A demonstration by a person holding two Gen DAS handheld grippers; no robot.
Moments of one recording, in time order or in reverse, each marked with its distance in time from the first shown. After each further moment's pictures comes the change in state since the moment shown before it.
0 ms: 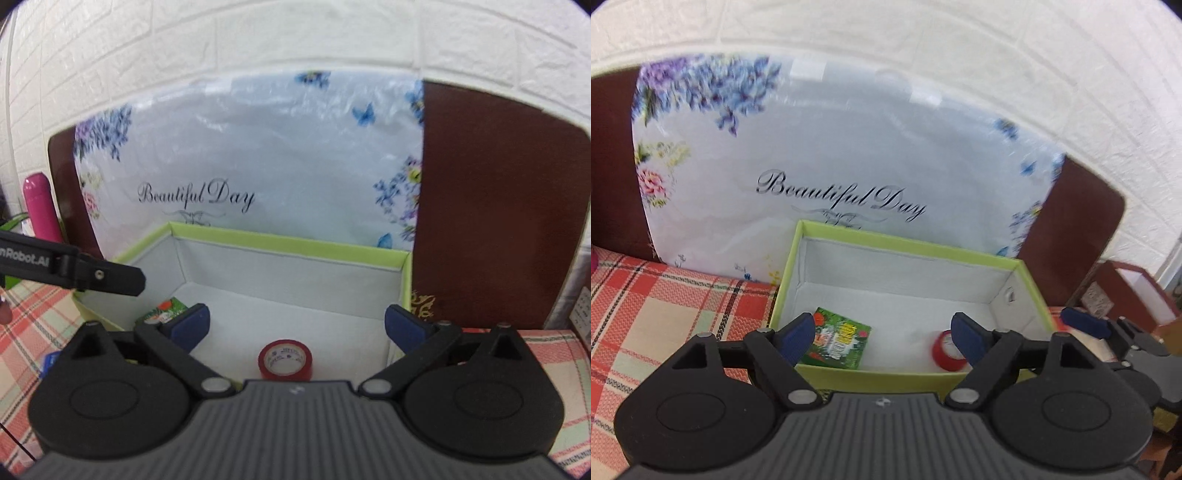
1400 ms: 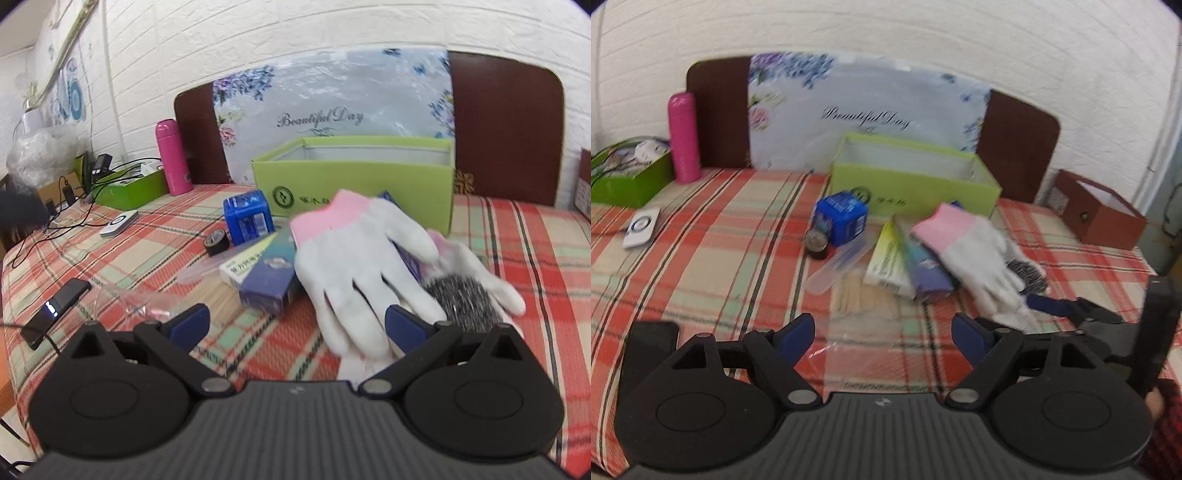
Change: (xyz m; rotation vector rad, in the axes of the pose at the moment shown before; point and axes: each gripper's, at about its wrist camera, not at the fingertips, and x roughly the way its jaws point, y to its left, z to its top) left arm -0.201 -0.027 -0.185 0.020 0.075 0.137; right arm -0.183 0.057 -0.152 0.021 0.088 0.201
